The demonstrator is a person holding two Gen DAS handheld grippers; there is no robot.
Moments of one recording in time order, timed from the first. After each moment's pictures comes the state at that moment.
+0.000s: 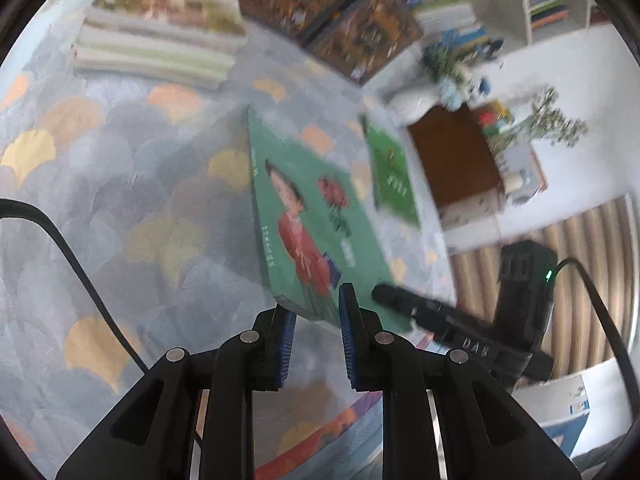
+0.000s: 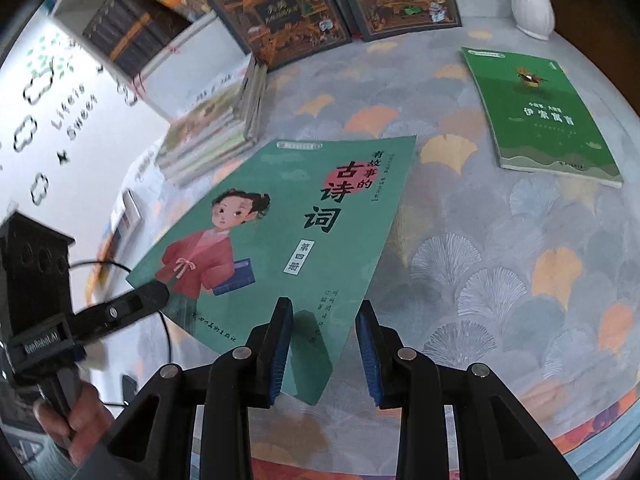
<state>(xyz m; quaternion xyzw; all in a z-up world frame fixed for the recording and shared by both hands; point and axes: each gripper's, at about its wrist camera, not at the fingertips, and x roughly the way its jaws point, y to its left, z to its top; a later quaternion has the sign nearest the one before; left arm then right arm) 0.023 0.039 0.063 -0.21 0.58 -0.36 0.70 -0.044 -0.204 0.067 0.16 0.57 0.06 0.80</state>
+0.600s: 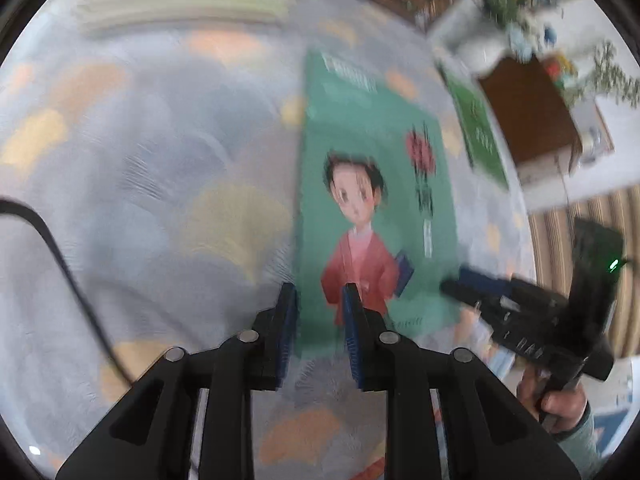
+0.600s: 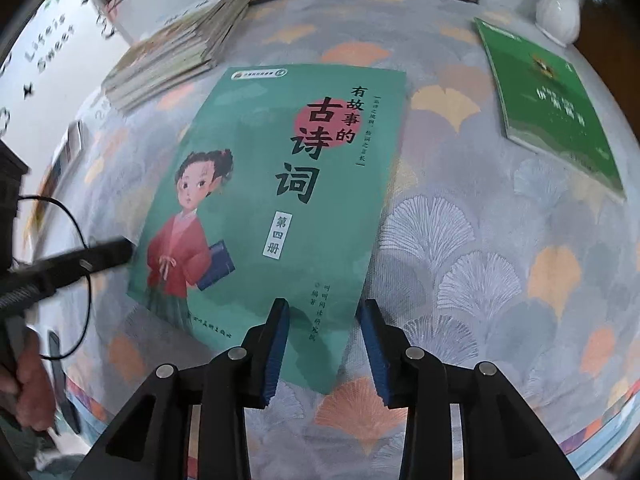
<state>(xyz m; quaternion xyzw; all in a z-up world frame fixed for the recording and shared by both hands) 0.039 0.020 0.009 -0.09 0.64 -0.30 0.70 -0.039 -0.206 0.013 0.11 0.62 0.04 0.78</state>
